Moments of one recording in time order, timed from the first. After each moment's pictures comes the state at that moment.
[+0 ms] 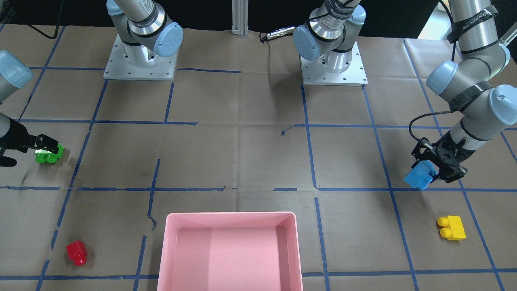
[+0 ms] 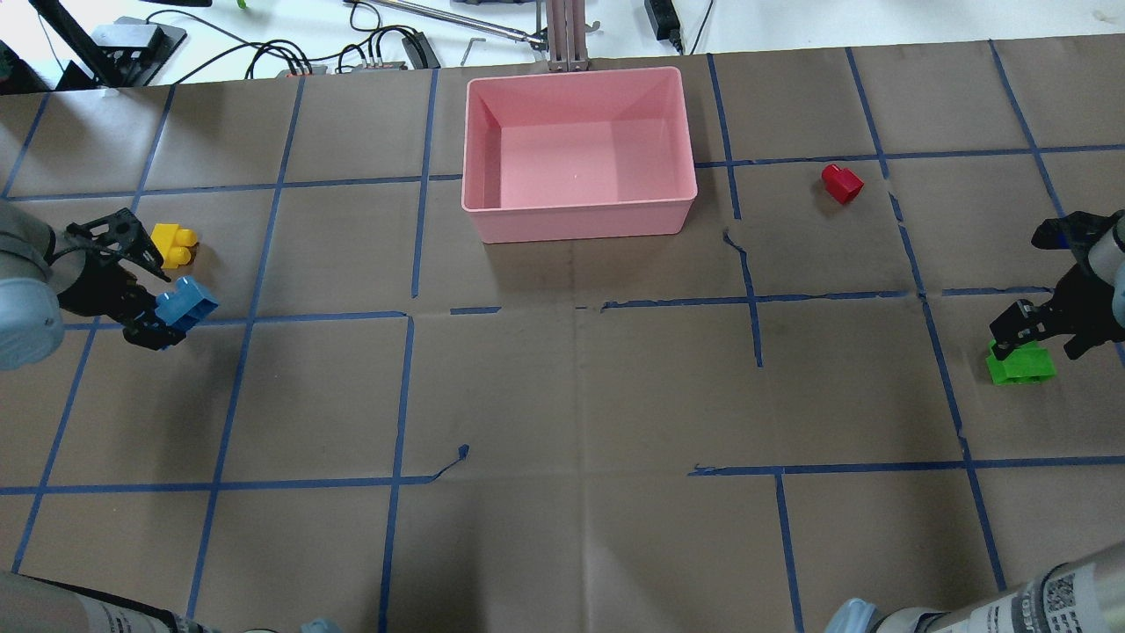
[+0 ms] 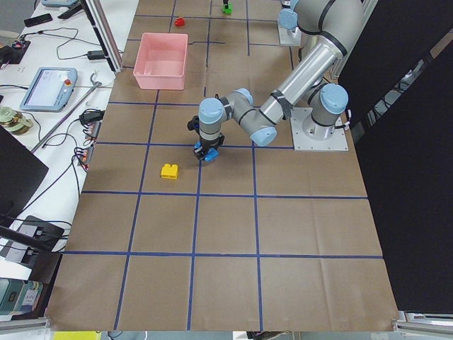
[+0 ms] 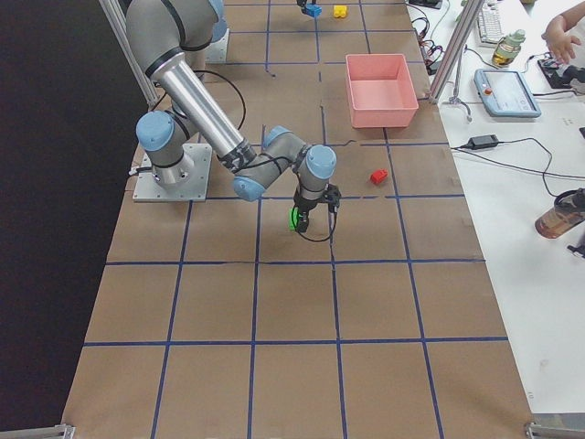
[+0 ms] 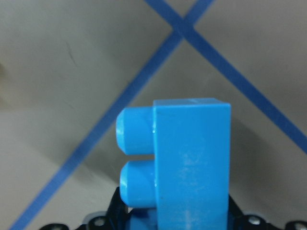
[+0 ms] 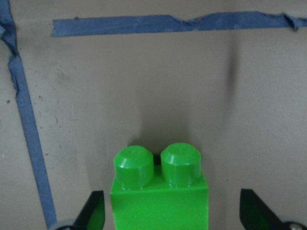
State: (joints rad) left arm -1.02 -1.86 -1.90 -0.91 1.48 1.49; right arm 0.91 -1.26 1.99 -2.18 -1.67 -0.62
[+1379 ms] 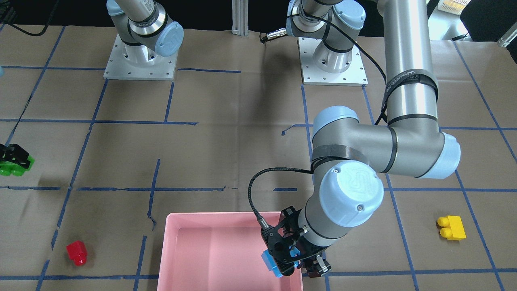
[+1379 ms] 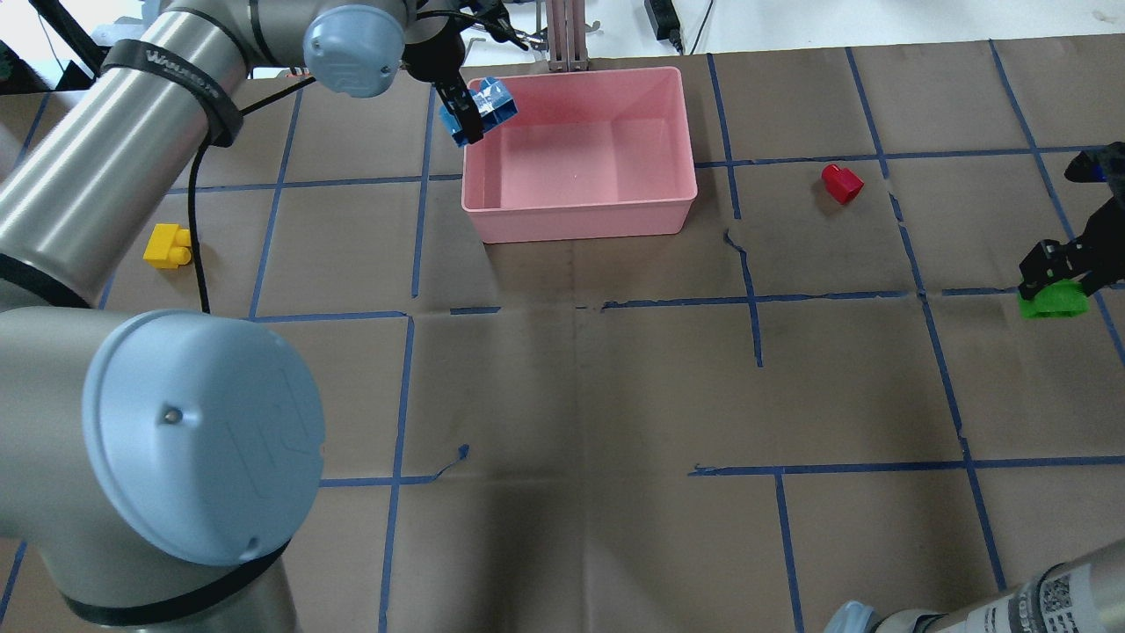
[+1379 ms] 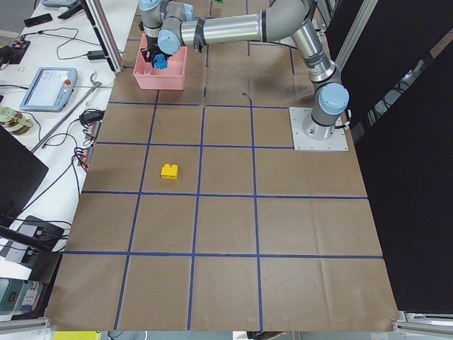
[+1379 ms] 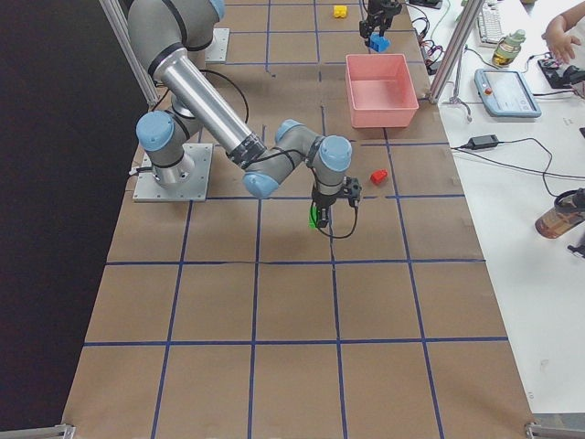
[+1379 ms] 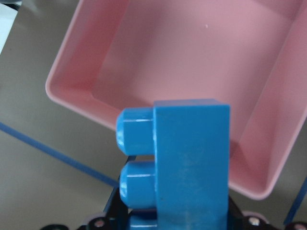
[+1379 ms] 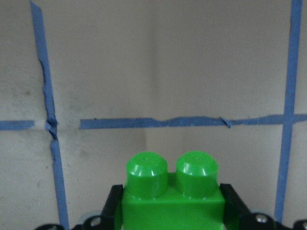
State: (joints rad) left arm -1.70 -2.29 -1.06 -1.27 1.50 0.95; right arm 0.94 -1.25 1.78 -2.08 -1.58 -0.62
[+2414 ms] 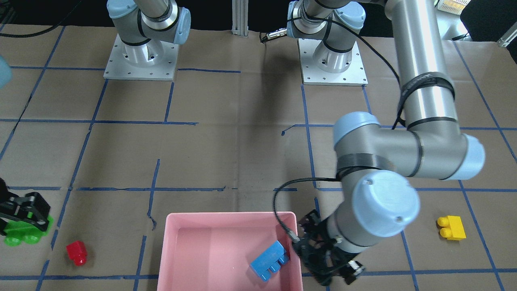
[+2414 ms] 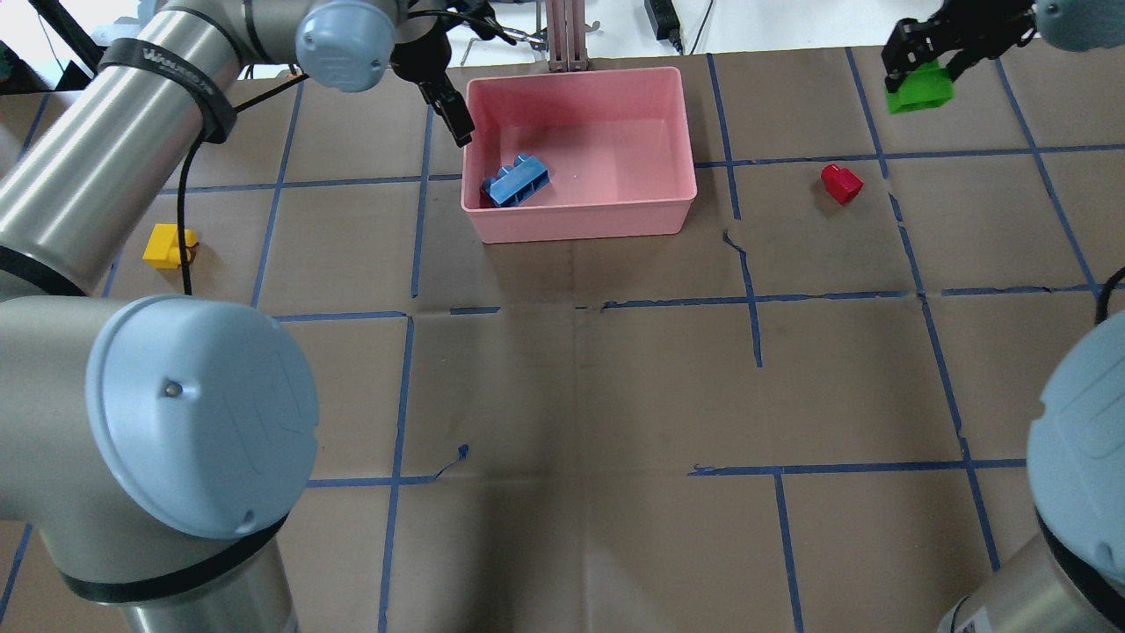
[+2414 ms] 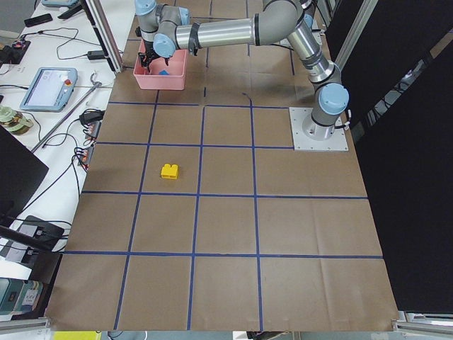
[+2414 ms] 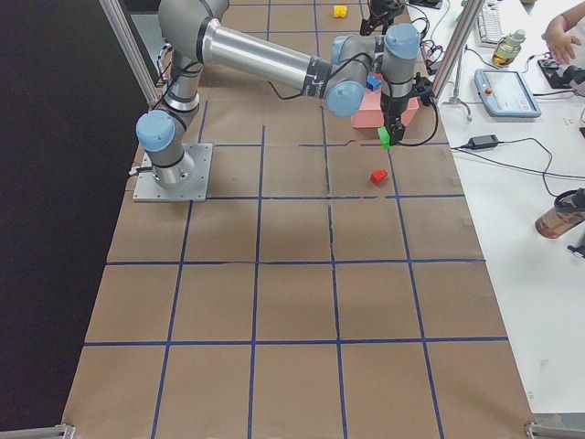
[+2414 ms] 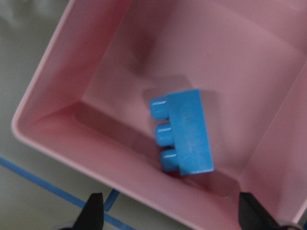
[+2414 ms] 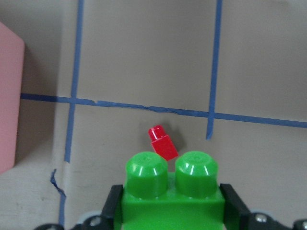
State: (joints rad) left arm -1.59 -2.25 -1.09 -1.31 1.52 0.92; right arm 1.38 -1.12 1.26 -1.90 -1.52 -0.30
